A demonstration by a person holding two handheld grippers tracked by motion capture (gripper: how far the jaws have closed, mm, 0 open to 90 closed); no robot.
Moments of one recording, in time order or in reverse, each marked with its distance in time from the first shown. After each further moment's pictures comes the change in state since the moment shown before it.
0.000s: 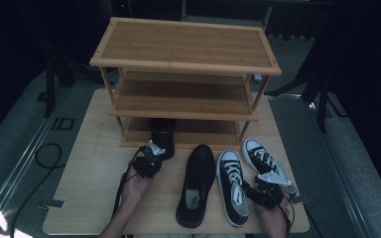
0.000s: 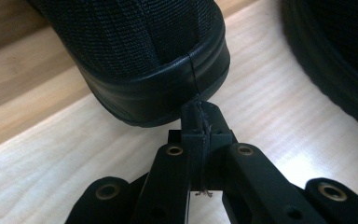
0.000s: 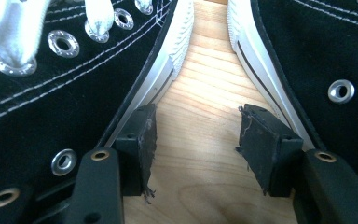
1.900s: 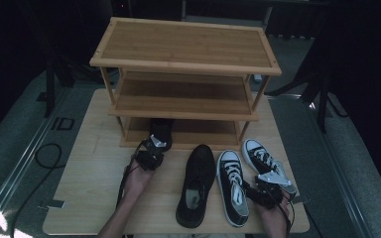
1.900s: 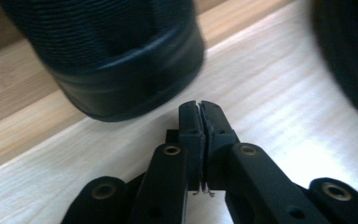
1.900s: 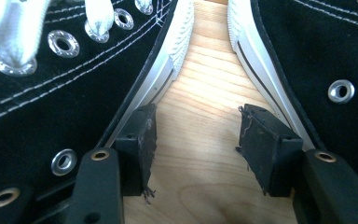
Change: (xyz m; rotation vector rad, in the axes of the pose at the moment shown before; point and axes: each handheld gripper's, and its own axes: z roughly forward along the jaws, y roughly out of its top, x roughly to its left) left arm 0.010 0.010 0.020 0.026 -0.029 -0.005; right arm 0.000 0.000 0.000 -0.001 0.000 0.000
